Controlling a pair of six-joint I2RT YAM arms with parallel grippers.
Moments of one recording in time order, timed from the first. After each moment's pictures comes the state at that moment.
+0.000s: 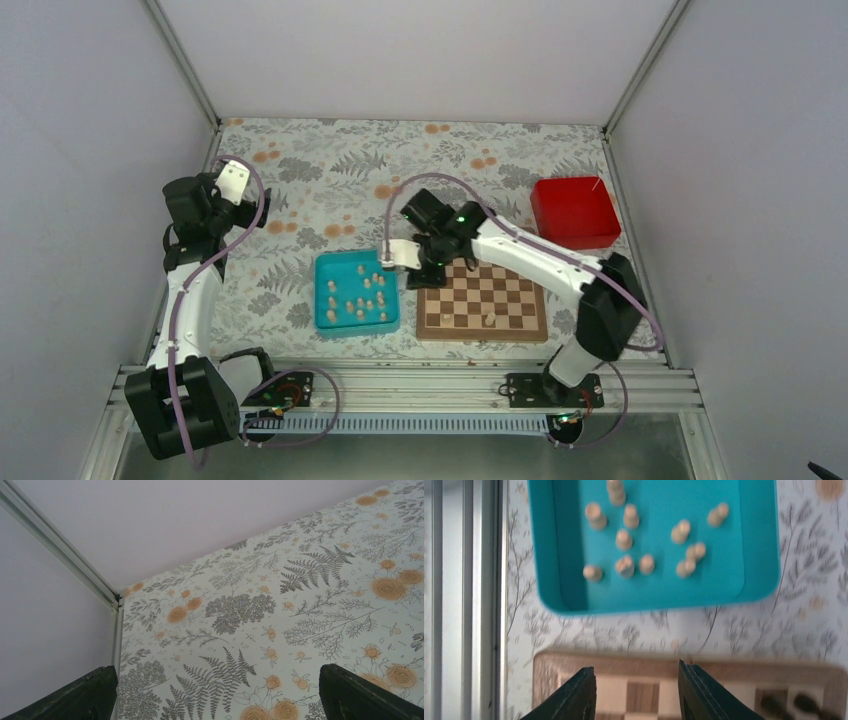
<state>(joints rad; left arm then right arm) 0.28 1.05 0.75 -0.10 0.36 0.43 0.87 1.58 1.28 -0.92 -0.27 -0.69</state>
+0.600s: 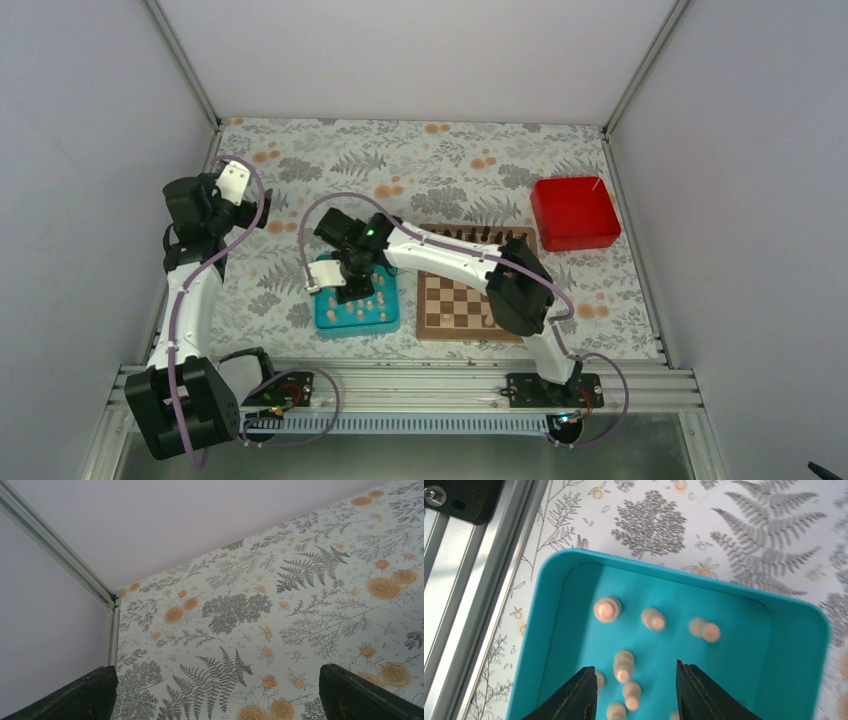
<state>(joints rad) 0.28 1.05 0.75 -0.11 0.37 0.43 1.10 2.08 1.79 -0.89 -0.27 -0.76</state>
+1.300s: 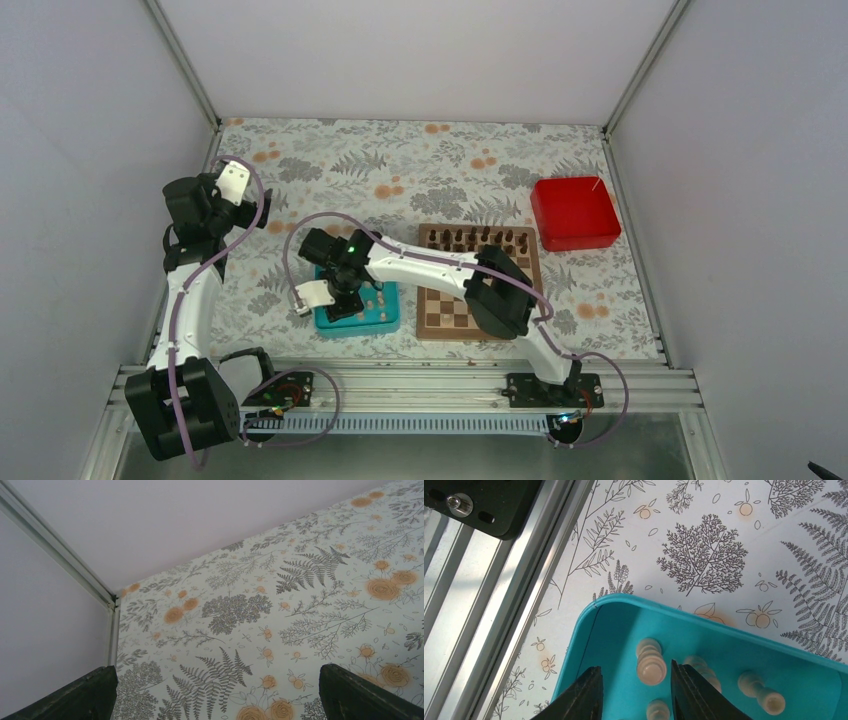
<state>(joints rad) 0.28 1.05 0.75 -0.11 0.37 0.43 1.18 2.20 1.86 -0.91 -0.31 -0.78</state>
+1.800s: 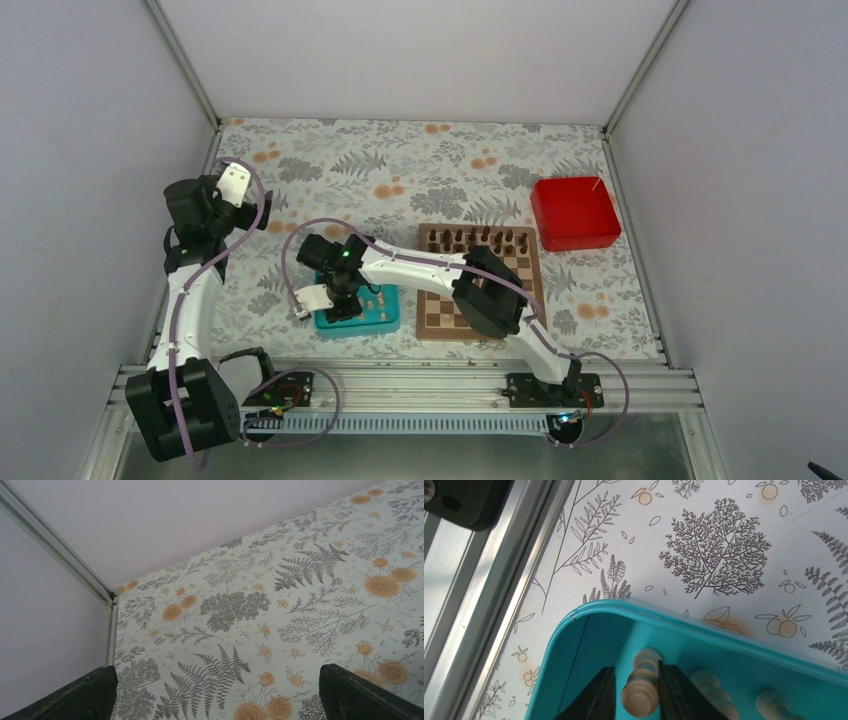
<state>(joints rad) 0.28 1.04 0.73 -0.11 0.37 0.43 1.18 2.26 1.88 -0.90 -0.30 -0.79</state>
